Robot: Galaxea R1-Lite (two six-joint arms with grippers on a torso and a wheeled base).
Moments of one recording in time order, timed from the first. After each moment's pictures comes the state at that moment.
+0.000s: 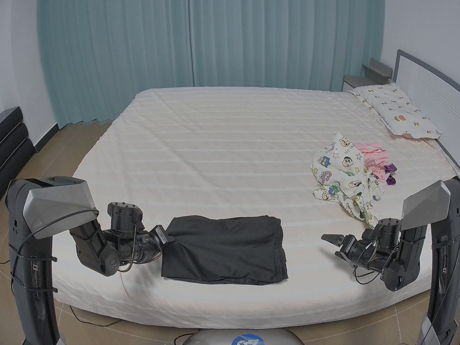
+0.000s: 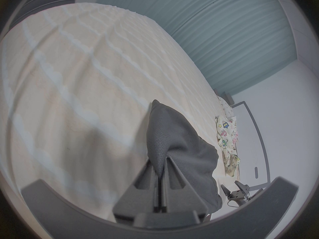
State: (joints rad) left arm -0.20 2.34 -0.74 -0.96 -0.25 -0.81; right arm 0.09 2.46 -0.42 -1.55 0.37 0.81
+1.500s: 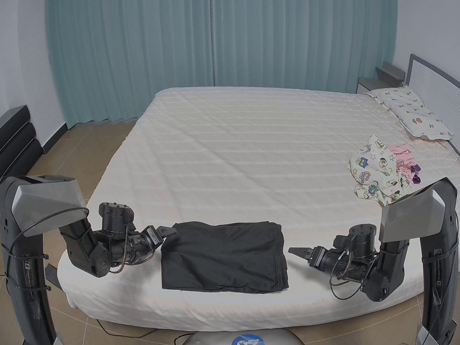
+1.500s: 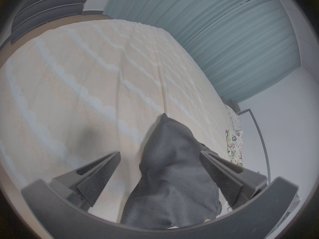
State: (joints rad) left arm -0.15 2.29 -0.68 -0.97 -0.23 -0.80; right arm 0.37 2.43 -0.47 -1.46 0.26 0.76
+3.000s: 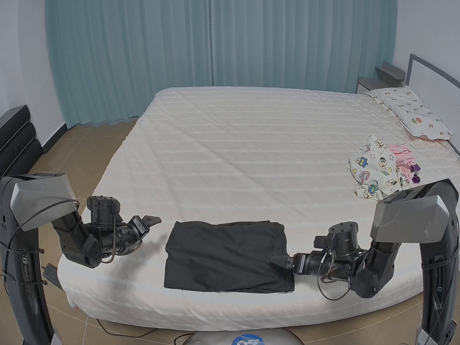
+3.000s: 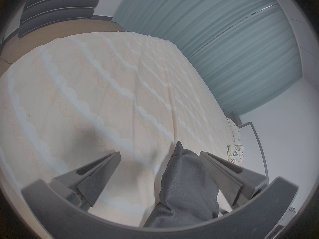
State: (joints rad) left arm -0.08 2.31 -0.74 -0.96 -0.24 -0.81; right arm 0.42 2.39 -0.61 -1.24 0.21 0.53
